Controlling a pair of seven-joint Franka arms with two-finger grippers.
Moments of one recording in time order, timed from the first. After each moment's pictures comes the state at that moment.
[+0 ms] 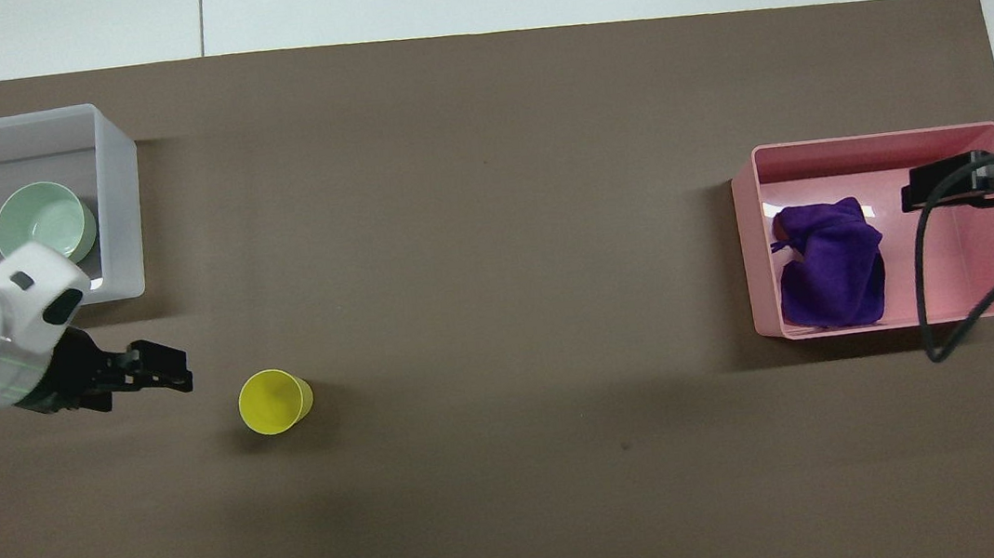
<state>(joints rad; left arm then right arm) -0.01 -0.12 -0.08 -2.12 -0.17 1.79 -0.07 0.01 -0.10 -0.01 -1.65 0.02 1.63 0.13</state>
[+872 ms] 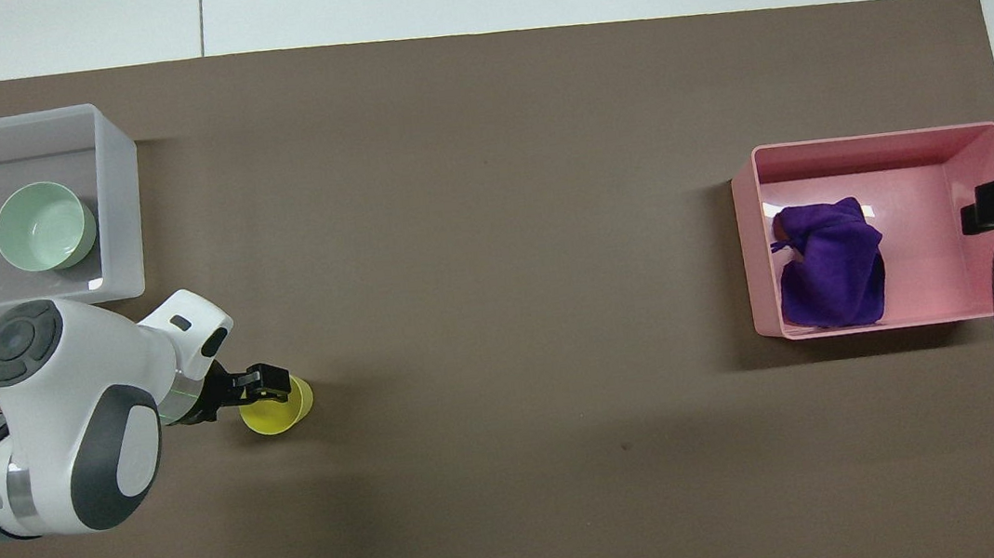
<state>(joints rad) -0.15 -0.03 -0.08 -2.33 -0.18 2.15 -0.19 -0.01 -0.10 -0.01 -1.57 0.02 1.49 0.11</state>
